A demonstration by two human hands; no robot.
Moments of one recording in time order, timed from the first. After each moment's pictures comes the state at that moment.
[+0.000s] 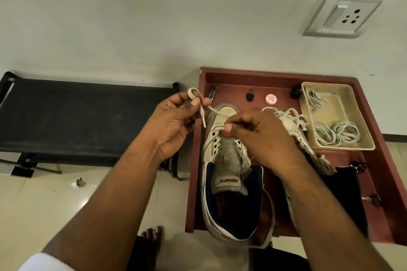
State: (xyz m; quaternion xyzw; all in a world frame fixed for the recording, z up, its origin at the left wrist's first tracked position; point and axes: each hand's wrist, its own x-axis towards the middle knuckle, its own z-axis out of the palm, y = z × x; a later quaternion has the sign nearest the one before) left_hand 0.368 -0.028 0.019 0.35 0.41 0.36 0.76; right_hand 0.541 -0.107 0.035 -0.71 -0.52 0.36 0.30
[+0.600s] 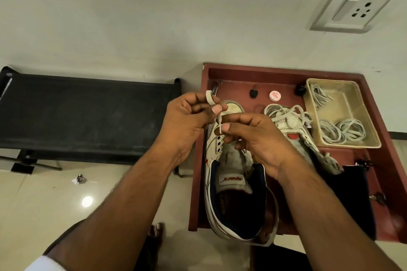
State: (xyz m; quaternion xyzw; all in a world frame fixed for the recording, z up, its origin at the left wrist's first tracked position) left_hand 0.385 -0.044 0.017 0.44 0.42 0.41 0.68; right_hand 0.535 -0.101 0.015 -0.59 -0.36 0.59 0.43
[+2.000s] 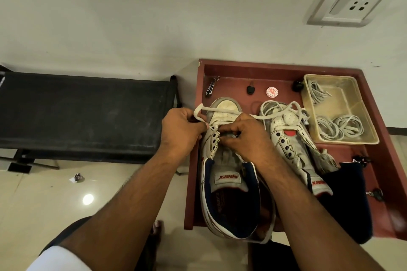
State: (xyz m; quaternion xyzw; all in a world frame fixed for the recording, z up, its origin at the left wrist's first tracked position) left_hand 0.387 -0.042 -0.027 0.54 0.62 0.27 0.49; right_hand 0.543 -0.089 -0.035 -0.72 -0.58 0.30 0.21
